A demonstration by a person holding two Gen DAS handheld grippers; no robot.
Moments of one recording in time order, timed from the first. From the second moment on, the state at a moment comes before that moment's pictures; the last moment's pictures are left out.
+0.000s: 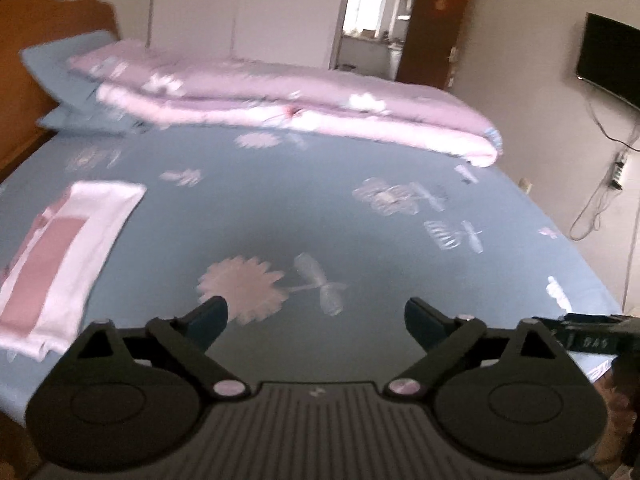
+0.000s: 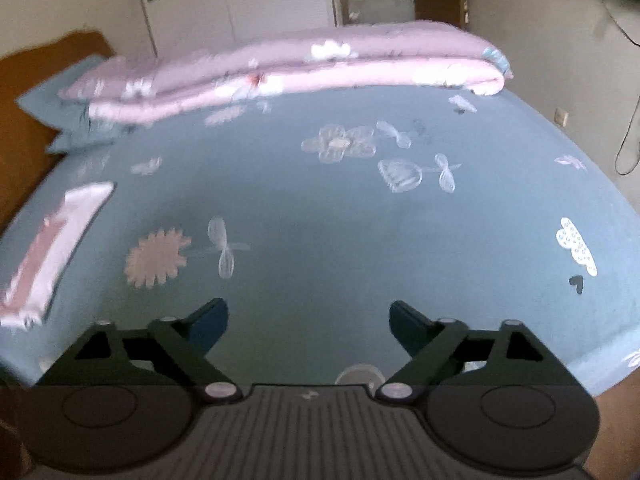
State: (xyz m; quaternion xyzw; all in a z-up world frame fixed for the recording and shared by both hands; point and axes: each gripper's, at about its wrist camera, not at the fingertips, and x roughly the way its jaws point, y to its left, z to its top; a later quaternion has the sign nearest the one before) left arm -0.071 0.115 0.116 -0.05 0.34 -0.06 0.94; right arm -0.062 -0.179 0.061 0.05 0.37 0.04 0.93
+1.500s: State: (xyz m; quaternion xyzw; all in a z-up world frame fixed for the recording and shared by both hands) left arm -0.016 0.047 0.009 -0.03 0.46 0.00 0.89; right arm -0.021 -0.185 -0.012 -0.02 0.44 0.01 0.90
